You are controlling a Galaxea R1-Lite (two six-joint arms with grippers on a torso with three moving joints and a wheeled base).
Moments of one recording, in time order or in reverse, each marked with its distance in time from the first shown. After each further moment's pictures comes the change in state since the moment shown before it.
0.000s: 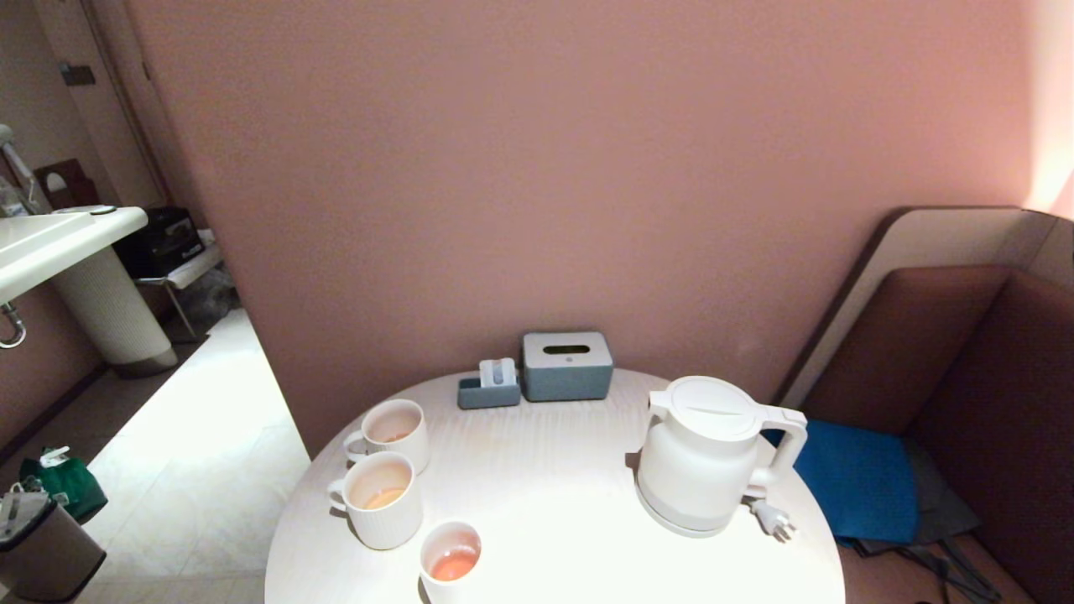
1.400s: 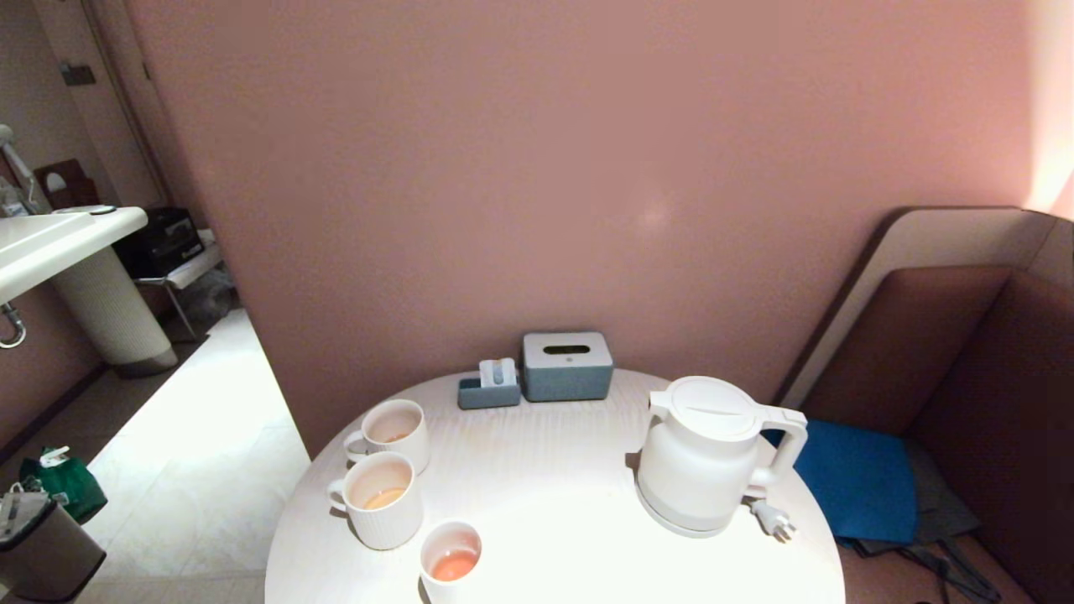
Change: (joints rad) left arm 0.000 0.000 0.000 0.000 0.000 0.000; right arm -0.113 -0.374 0.352 -0.228 0.369 -0.111
